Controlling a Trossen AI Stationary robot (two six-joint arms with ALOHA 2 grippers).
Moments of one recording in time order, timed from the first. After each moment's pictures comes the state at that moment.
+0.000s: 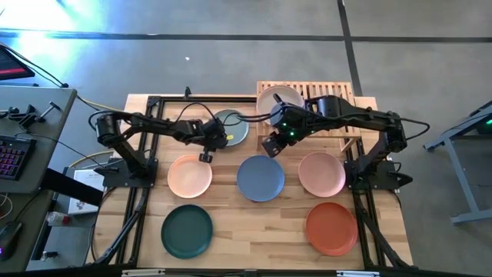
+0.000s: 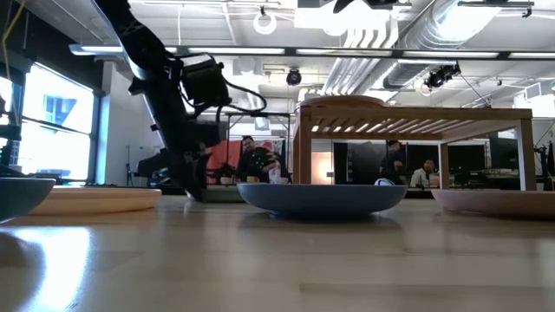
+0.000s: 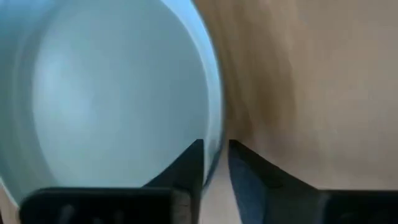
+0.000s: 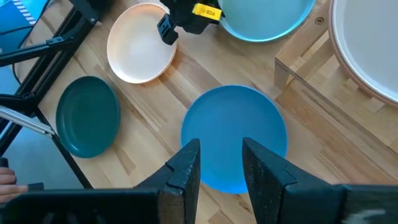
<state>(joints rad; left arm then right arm) 0.36 1.64 0.77 -0.25 -0.12 0.68 -0.02 1.67 1.98 -1.32 0.05 0.82</state>
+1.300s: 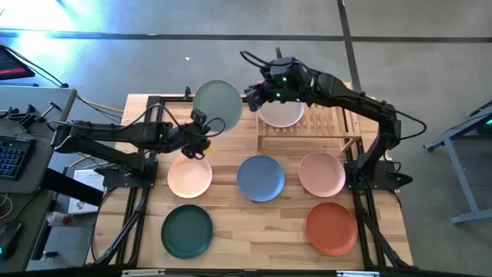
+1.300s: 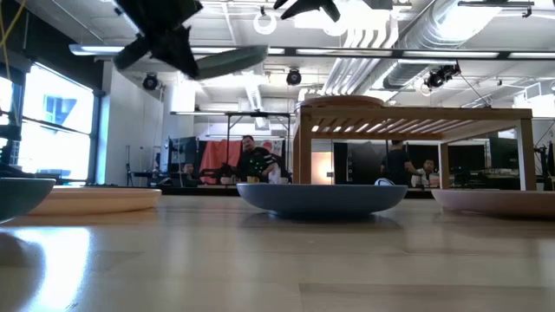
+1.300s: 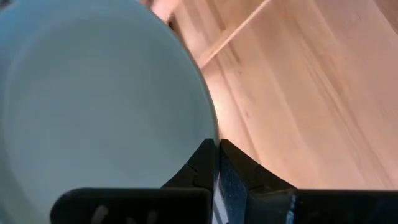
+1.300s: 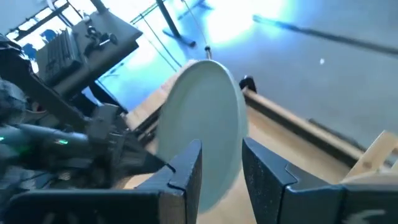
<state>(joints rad) 0.02 1.13 0.97 -0.64 -0.63 0.91 -0.28 1.71 1.98 -0.75 0.15 0.49</state>
